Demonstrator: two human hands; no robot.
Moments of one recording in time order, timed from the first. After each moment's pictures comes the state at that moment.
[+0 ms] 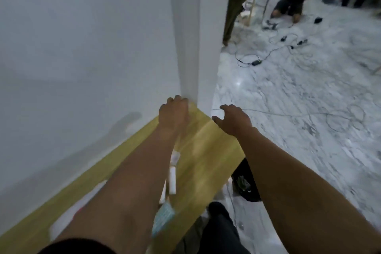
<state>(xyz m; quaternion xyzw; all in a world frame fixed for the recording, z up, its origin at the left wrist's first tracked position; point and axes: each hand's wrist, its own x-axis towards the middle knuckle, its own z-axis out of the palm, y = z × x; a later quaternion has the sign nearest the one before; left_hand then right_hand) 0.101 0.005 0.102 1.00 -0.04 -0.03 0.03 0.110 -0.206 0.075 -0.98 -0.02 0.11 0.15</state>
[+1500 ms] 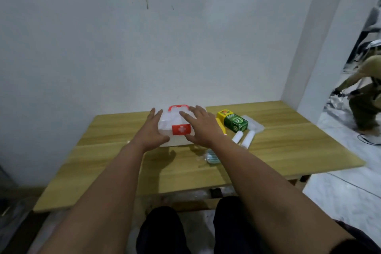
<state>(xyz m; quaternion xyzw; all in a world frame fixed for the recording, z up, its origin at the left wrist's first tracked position) -0.319 0.199 -0.095 0.89 0.29 0.16 0.30 -0.145 0.062 -0.108 -0.82 -0.56 -0.14 0.06</state>
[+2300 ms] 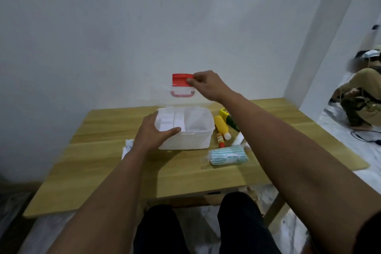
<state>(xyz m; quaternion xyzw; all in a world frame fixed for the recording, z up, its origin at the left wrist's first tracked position) -0.309 0.207 -0.117 0.81 0.34 0.26 0.41 -0.098 0.100 0.002 -0.77 -0.52 0.00 0.38</state>
